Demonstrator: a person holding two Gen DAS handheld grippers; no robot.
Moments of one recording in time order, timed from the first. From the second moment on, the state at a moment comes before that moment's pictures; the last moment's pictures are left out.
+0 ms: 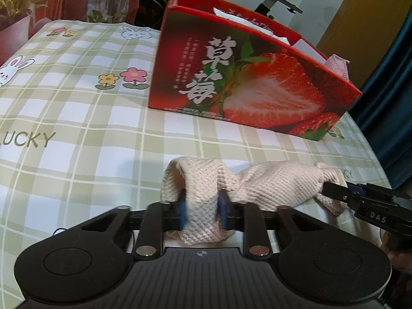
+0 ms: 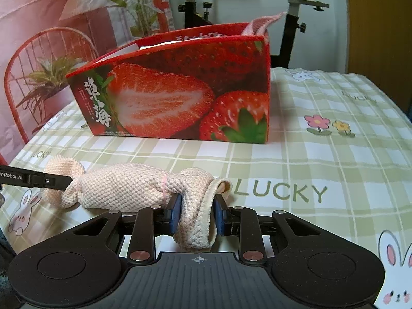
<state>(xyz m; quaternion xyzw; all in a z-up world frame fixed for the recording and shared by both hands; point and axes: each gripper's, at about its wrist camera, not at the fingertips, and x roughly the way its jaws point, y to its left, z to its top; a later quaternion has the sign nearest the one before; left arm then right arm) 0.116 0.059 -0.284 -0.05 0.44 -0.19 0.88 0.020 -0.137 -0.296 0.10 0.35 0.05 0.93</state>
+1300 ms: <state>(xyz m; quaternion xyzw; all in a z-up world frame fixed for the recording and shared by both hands) 0.295 -0.043 -0.183 0.09 0.35 -0.17 0.92 0.235 -0.135 -0.190 -0.10 0.31 0.02 0.94</state>
